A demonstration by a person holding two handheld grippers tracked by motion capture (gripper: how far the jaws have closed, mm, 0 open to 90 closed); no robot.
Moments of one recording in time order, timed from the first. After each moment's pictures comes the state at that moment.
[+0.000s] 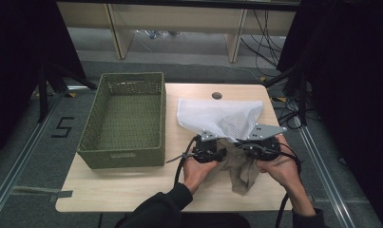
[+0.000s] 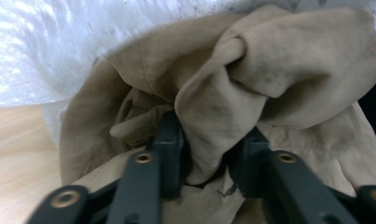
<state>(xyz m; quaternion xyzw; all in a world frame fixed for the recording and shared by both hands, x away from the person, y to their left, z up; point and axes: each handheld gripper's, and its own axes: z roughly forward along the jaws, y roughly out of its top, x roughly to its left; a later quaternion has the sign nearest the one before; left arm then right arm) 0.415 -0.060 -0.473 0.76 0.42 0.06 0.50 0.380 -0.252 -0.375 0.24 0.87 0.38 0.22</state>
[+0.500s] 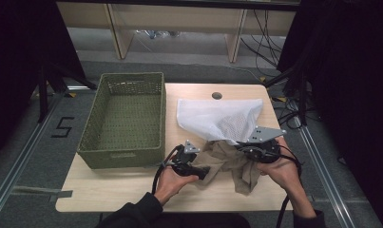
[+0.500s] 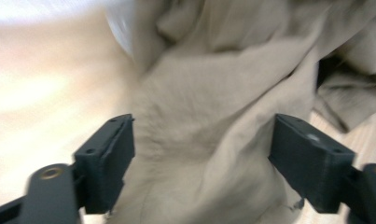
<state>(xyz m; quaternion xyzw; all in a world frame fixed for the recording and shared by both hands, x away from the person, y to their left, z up) 0.390 -0.003 -0.493 0.83 0.38 0.06 0.40 0.377 -0.251 -0.379 0.24 0.87 0.37 0.22</state>
